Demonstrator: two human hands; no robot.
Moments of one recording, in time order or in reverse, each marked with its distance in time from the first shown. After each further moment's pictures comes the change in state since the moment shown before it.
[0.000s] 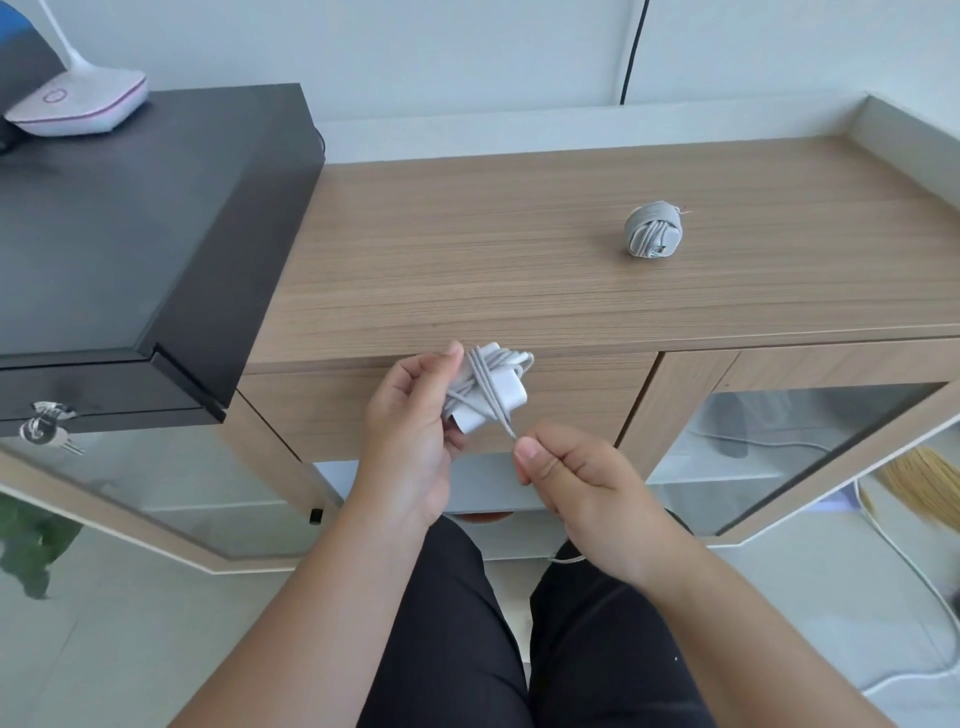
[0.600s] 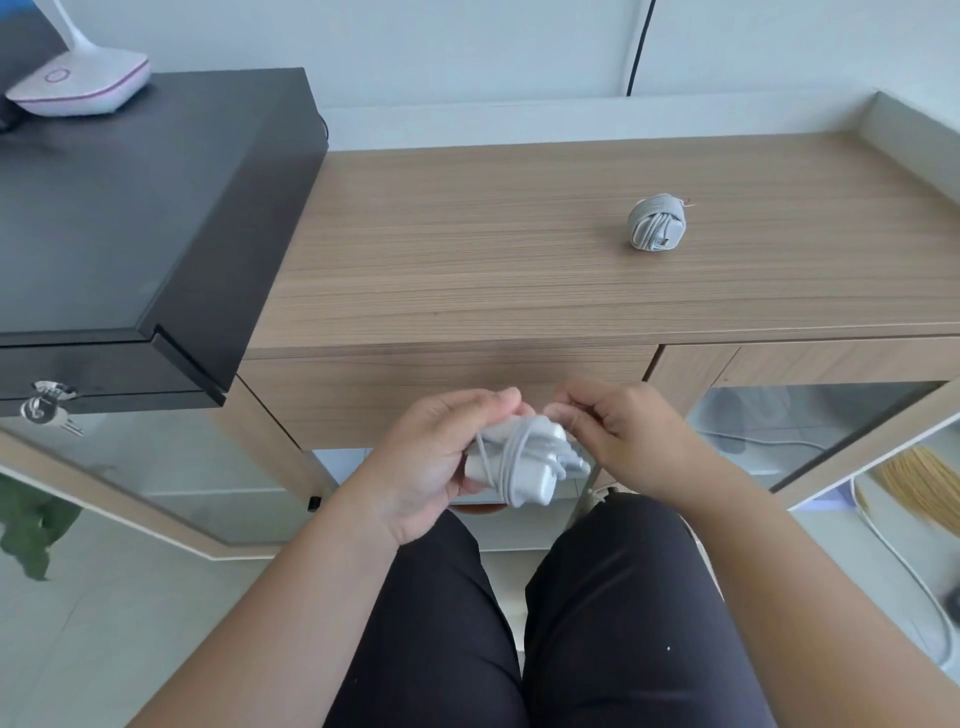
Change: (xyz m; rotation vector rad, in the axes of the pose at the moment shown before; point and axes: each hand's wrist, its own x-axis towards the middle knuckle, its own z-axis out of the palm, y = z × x) left_hand -0.014 0.002 -0.013 0.304 -0.482 -0.228; right_hand 0.028 0.021 -0.050 -0.592 0.022 -0.132
